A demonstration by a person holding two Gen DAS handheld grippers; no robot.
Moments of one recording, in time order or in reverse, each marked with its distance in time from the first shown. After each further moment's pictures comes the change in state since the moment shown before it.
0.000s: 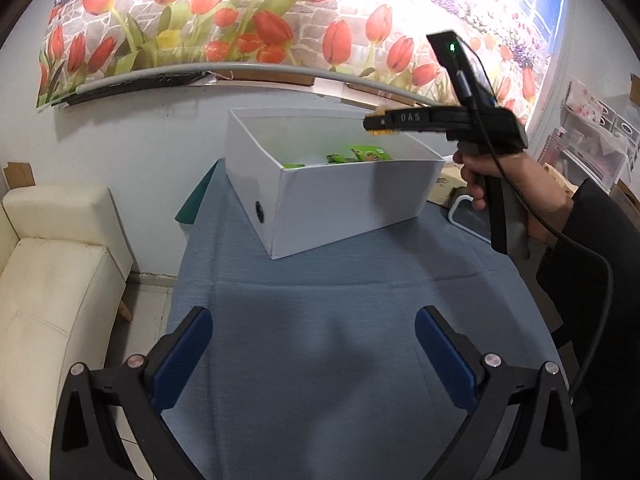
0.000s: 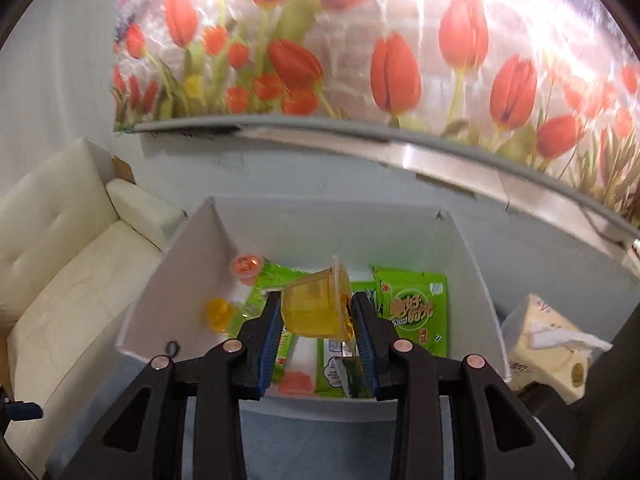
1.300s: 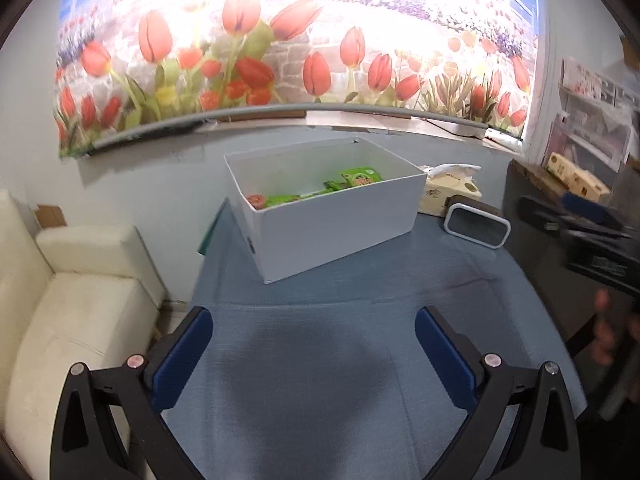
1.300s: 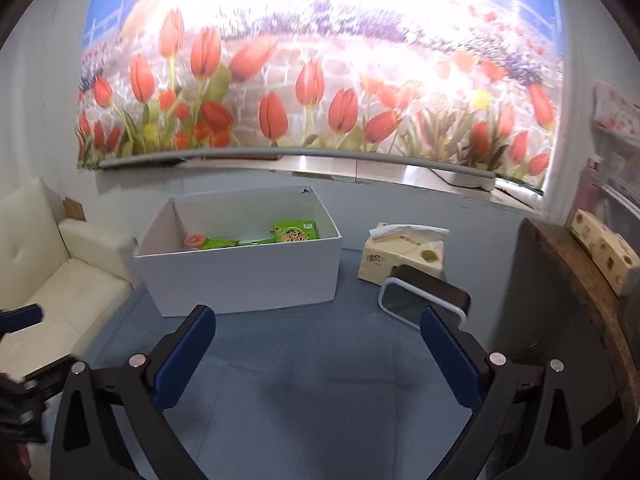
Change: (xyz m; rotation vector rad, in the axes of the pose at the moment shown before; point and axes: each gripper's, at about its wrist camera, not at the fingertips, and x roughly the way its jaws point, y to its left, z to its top) left arm -0.043 -0.075 -0.001 0.105 -0.094 0.157; right arm -0.230 0.009 -0.145 0.167 -0.208 -0.289
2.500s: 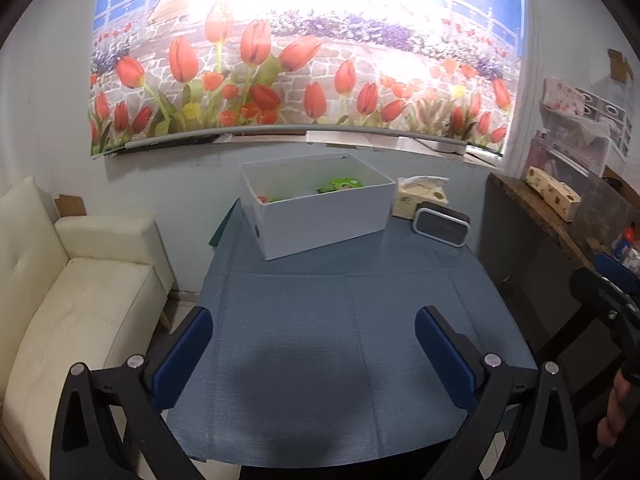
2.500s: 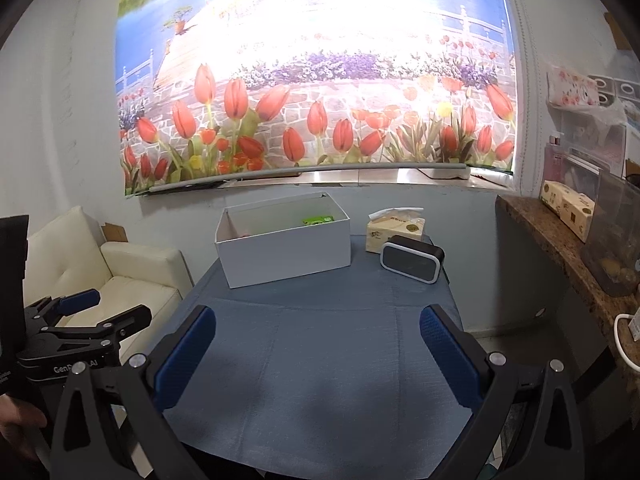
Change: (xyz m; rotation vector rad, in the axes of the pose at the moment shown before) left arm -0.121 -0.021 -0.035 -0.050 -0.035 -0.021; right arm -0.166 0.009 -0.051 0.067 -0.041 0.074
